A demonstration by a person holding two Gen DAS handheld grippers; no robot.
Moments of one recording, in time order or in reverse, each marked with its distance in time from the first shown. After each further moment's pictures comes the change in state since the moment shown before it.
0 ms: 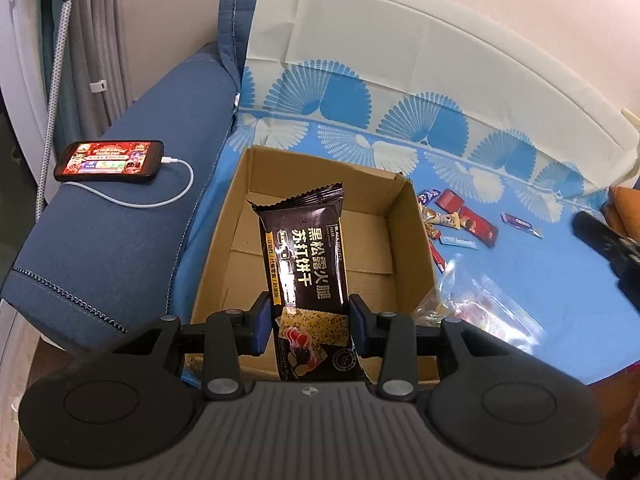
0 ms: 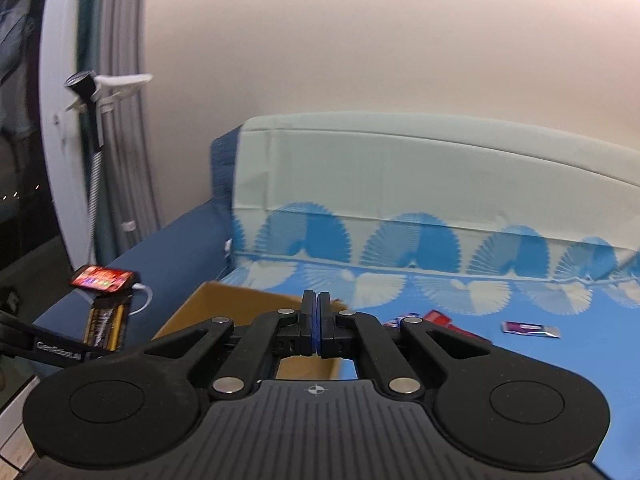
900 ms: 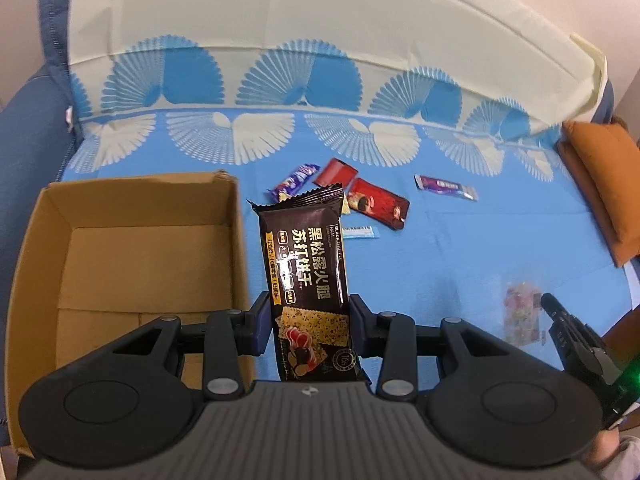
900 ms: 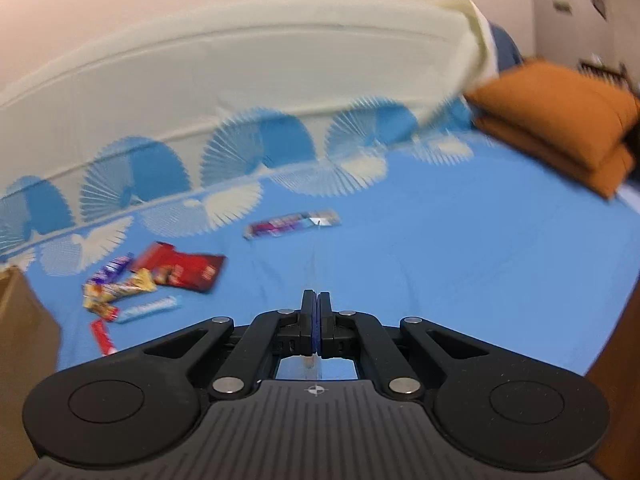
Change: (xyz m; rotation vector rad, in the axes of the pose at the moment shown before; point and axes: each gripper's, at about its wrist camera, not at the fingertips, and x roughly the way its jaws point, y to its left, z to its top) left arm 0.118 -0.200 0.062 0.168 0.126 -0.137; right arm 0.057 -0.279 -0.128 0.337 0.113 -0.529
